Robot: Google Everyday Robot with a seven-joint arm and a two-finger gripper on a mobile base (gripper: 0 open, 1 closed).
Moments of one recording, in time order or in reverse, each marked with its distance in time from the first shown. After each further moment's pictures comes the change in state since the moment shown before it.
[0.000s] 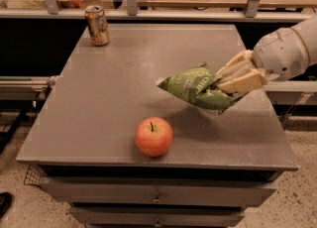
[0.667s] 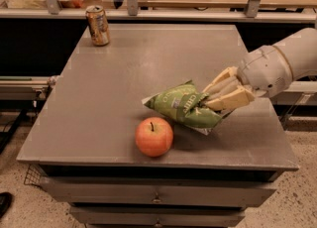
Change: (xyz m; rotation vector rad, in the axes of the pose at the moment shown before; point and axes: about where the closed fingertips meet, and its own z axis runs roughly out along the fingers) arm 0.002 0.027 0.037 -0.095 -0.031 0.001
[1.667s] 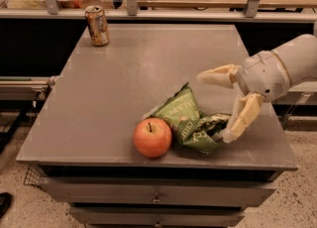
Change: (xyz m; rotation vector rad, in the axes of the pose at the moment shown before) arm 0.007 0.002 0.007 0.022 0.008 0.031
